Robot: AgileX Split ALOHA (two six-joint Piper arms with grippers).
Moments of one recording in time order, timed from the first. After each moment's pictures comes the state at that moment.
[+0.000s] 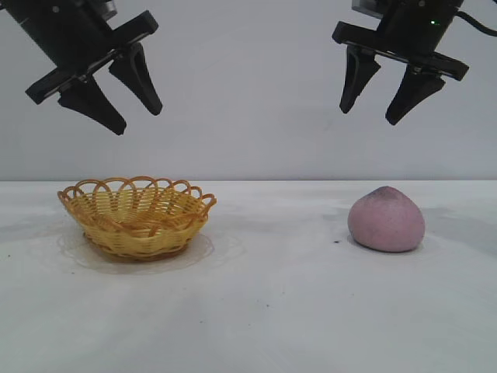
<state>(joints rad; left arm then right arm) -0.16 1.92 -1.32 -0.87 0.57 0.62 0.20 2.02 -1.58 0.41 0.76 -0.28</state>
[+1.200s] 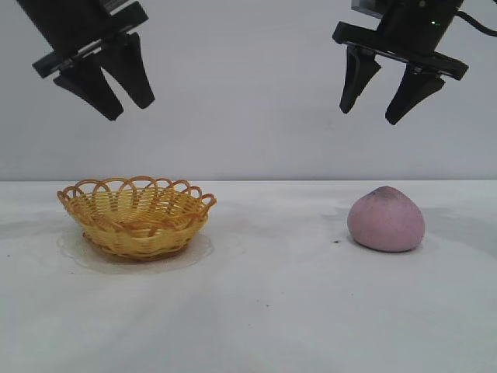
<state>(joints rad) -0.16 1.92 -1.48 -0.55 0.80 0.70 0.20 2.02 -1.58 0.41 0.76 -0.29</state>
